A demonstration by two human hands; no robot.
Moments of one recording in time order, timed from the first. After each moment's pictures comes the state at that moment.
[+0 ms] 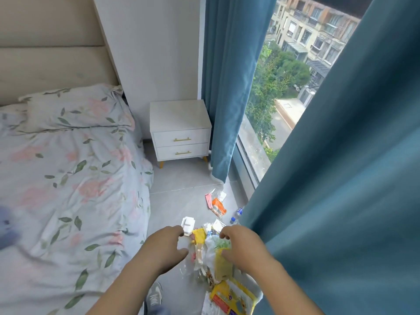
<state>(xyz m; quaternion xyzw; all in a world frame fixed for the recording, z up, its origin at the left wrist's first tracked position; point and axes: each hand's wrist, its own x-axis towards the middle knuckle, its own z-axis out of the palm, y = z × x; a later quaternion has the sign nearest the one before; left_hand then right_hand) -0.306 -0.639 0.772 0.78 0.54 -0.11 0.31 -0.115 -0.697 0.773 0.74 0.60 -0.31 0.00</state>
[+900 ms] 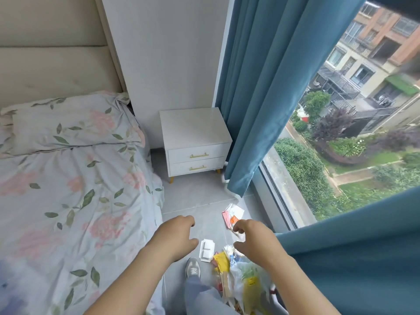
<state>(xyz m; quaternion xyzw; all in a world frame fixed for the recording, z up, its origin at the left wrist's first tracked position) -0.402 -0.354 0.755 0.81 0.49 -0.10 0.31 -0.202 -0.437 0.750 0.78 0.57 -0.27 0.03</state>
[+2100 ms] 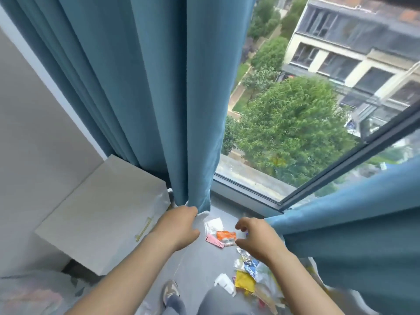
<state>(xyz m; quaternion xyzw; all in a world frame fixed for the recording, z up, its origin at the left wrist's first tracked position) -0.134 0.012 0.753 0.96 0.07 -0.23 0.18 -0.084 -0.197 0.737 0.94 0.14 -0.29 -0.12</state>
